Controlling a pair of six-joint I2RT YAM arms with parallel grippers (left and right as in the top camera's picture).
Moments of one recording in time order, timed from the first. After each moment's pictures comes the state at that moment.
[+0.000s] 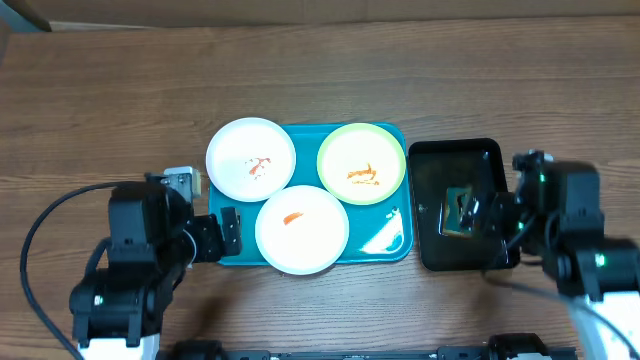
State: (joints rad) left arm -0.01 0.86 1.00 -1.08 0.14 -0.16; right arm 0.05 0.95 0.97 -0.99 -0.19 0.31
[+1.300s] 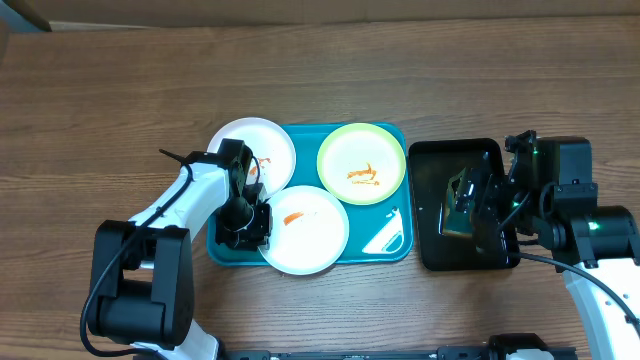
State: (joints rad) left arm -0.14 1.77 1.00 -1.01 0.24 -0.21; right arm 0.05 1.08 1.03 -0.98 -0.22 0.31
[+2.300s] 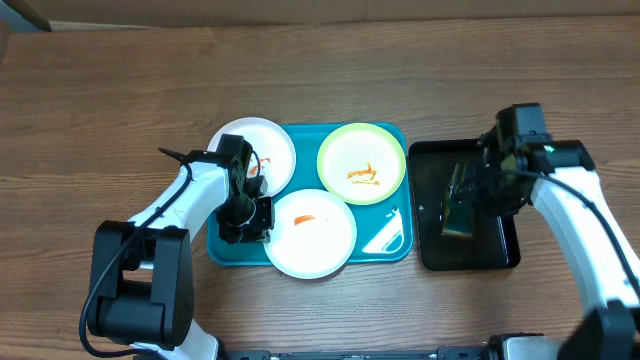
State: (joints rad) left arm -0.14 1.77 1.01 -0.96 0.28 -0.24; right arm 0.05 1.51 1.12 -1.03 -0.20 0.31
